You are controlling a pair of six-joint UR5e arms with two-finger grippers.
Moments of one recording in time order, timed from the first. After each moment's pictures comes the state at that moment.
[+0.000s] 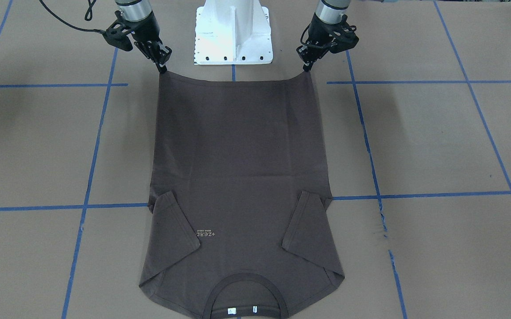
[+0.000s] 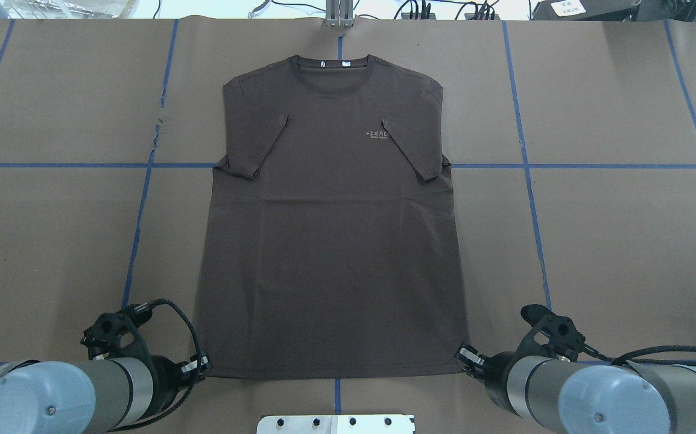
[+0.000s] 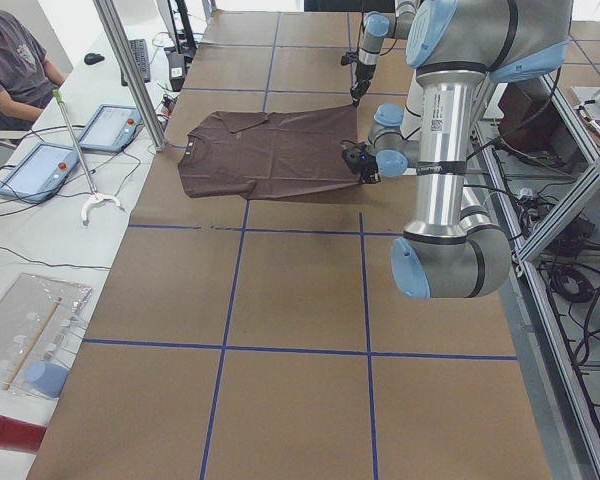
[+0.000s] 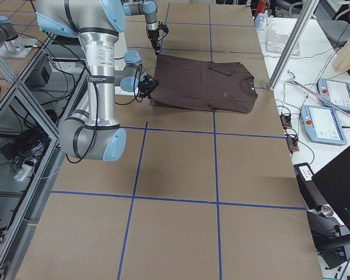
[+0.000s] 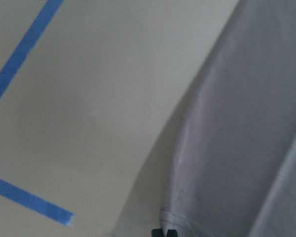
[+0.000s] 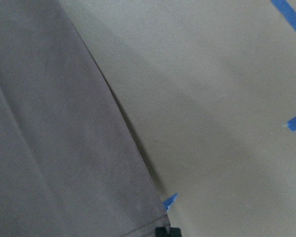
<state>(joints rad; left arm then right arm) -0.08 -1.62 -2.23 -1.81 -1.54 -2.00 0.07 -1.58 2.26 -1.33 1.49 2.15</state>
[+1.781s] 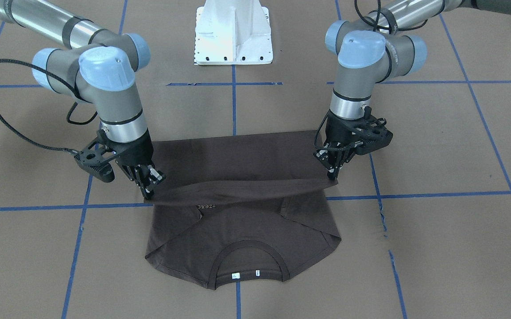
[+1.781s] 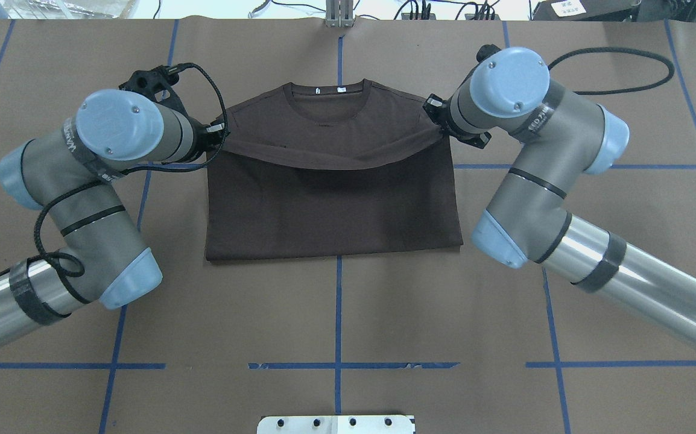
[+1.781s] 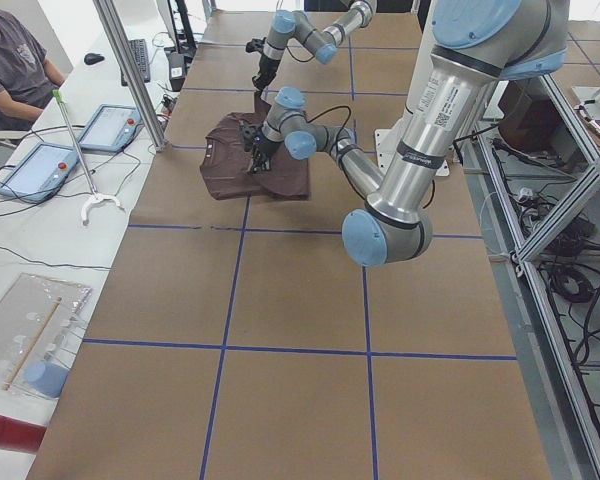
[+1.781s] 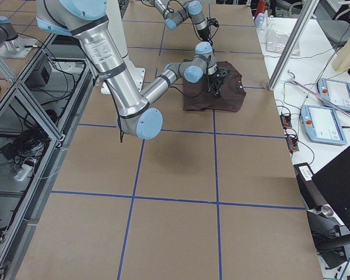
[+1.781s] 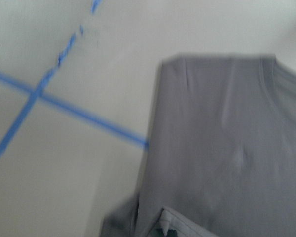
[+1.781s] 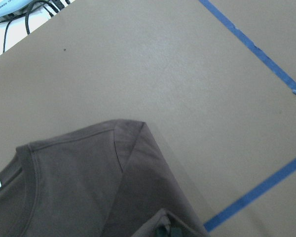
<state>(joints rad) -0.71 -2.10 -1.65 -1.86 -1.62 -1.54 0.75 -0.93 1.53 -1.36 1.72 1.68</state>
